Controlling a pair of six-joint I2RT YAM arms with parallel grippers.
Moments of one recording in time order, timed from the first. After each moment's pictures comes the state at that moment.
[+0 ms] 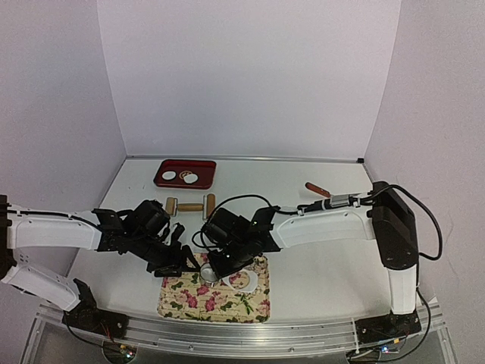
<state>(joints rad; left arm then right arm) -0.88 1.26 0.65 -0.39 0.35 -0.90 1.20 2.09 1.55 -0.56 0.01 0.59</state>
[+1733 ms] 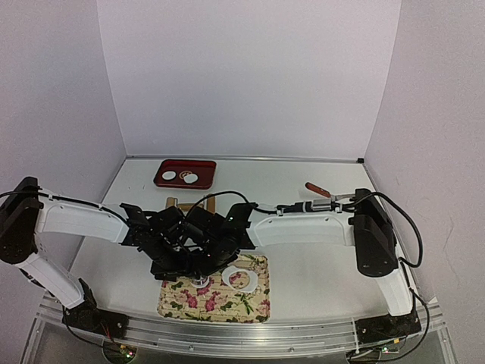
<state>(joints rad) -0.93 1.51 0.79 -0.56 0.18 -0.93 1.25 2.24 1.86 -0.76 0.09 0.54</state>
